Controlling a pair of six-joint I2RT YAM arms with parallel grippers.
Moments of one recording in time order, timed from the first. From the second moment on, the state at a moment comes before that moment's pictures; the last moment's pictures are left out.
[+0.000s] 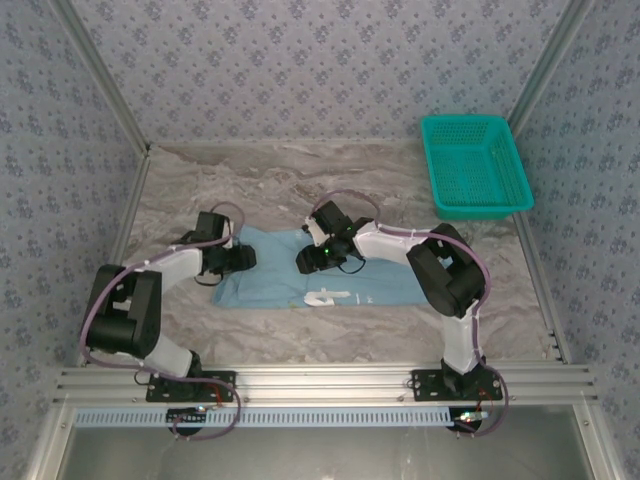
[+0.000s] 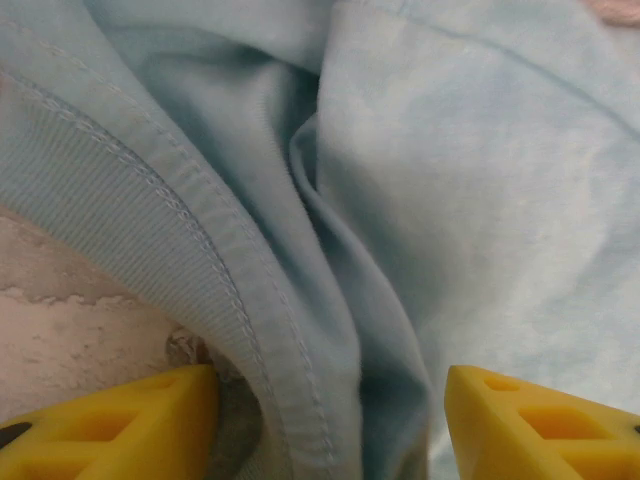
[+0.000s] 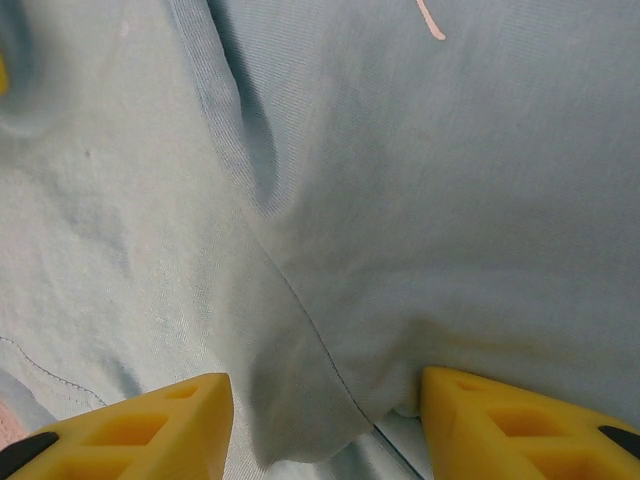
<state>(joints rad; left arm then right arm) -0.20 1.53 0.72 -0.28 0.17 -0.34 0.72 1.96 1.26 -0.36 -0.33 0.33</state>
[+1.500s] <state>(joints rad) -0.28 1.33 0.88 -0.61 0.13 -0.60 0.53 1.68 1.22 -0.57 -0.20 0.23</state>
